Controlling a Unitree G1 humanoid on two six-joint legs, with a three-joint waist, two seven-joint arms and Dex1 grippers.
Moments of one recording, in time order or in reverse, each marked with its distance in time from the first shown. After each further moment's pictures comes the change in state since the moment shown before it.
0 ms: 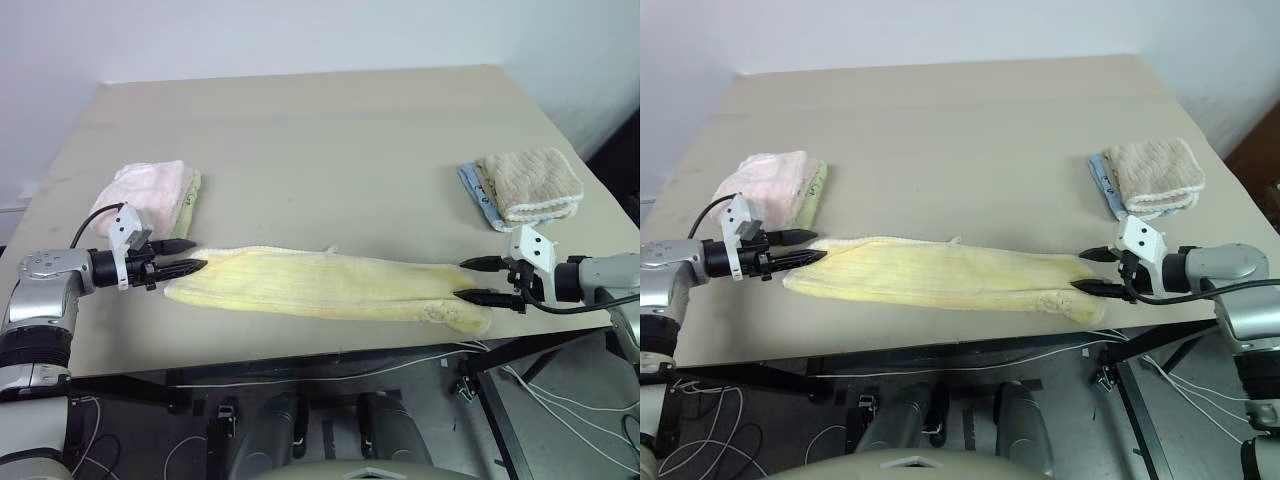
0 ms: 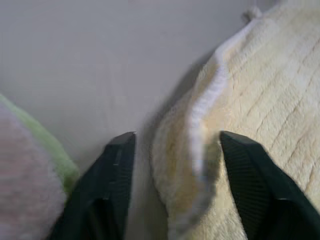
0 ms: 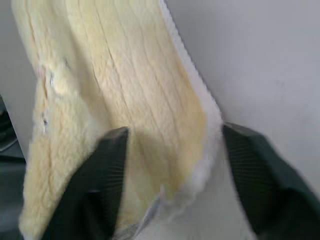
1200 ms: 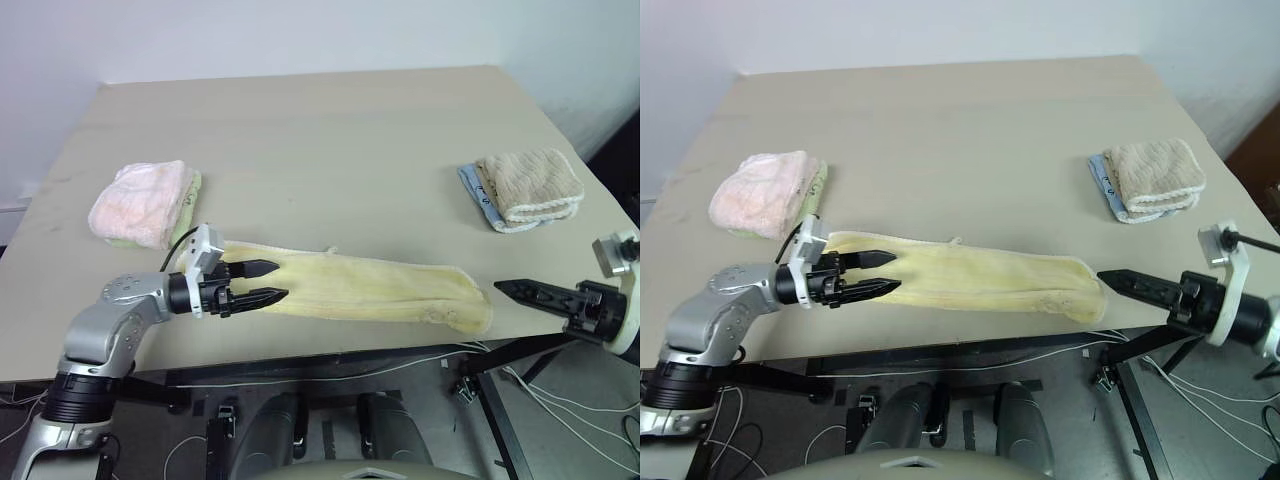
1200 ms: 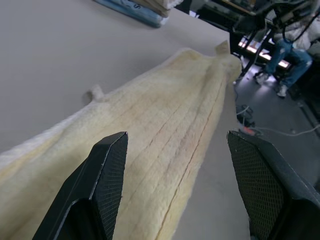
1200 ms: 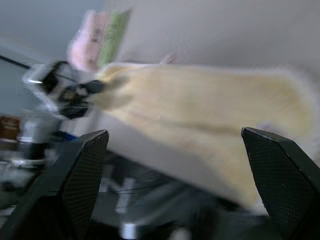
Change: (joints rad) left arm 0.221 -0.187 -0.135 -0.701 -0.260 0.419 0.148; right arm 0.284 0.109 -0.717 -0.248 1.195 1.260 -0.706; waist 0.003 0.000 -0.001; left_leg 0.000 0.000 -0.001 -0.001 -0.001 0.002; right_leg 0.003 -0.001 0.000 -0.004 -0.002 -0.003
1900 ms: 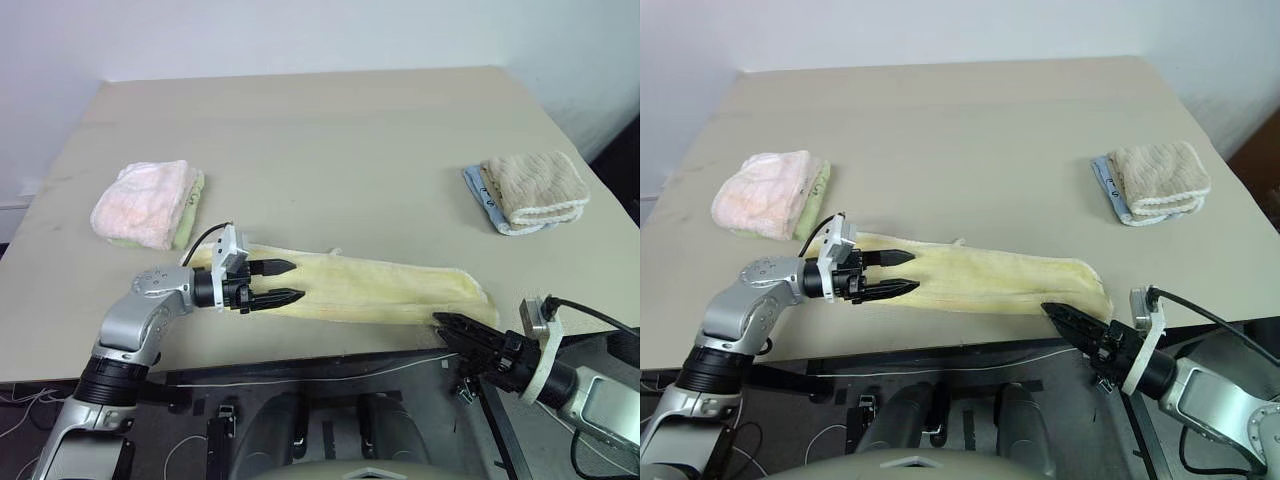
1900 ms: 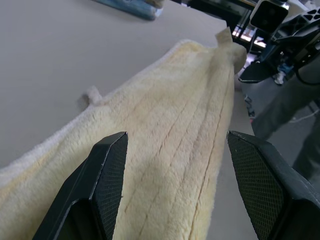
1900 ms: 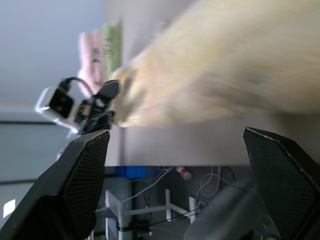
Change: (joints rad) left arm -0.058 -0.041 -0.075 0.101 0.093 -0.098 -0.027; right arm 0.346 0.124 0.370 -0.147 0.432 -0.502 -0.460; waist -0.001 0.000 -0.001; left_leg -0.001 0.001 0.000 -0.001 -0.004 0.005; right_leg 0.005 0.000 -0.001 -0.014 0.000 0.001
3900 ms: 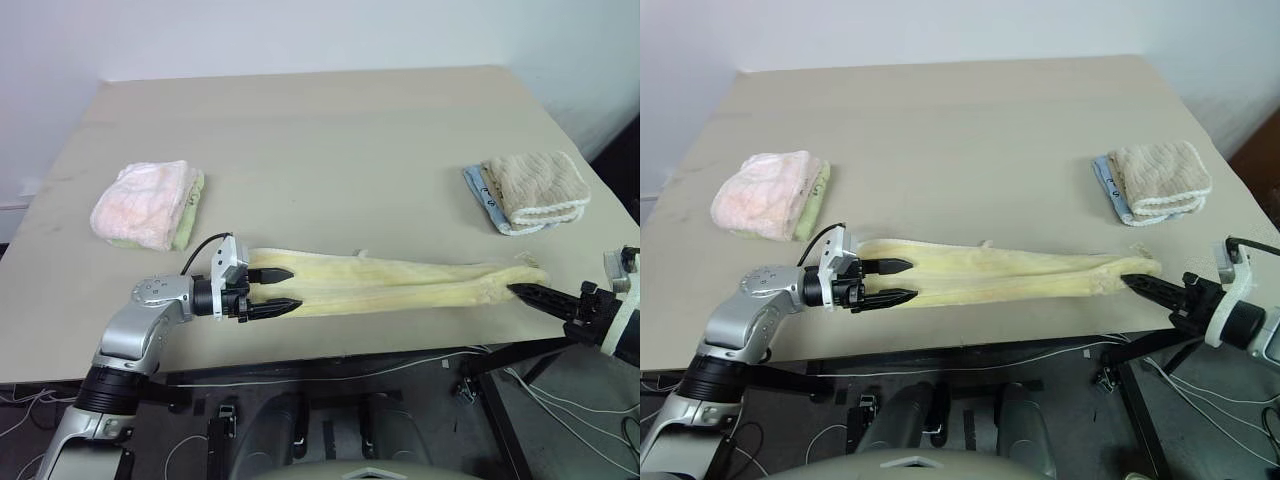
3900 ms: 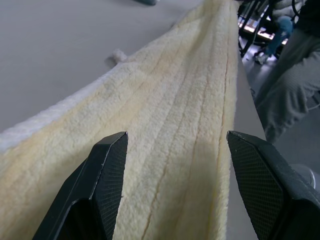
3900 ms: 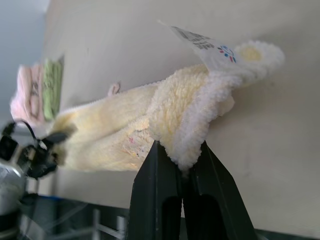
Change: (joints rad) left arm 0.036 -0.007 0.001 0.016 0.049 -0.060 -0.020; right arm -0.240 -0.337 -0.152 0.328 -0.360 0.124 0.315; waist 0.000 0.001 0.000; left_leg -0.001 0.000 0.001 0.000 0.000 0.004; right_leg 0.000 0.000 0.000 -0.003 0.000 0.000
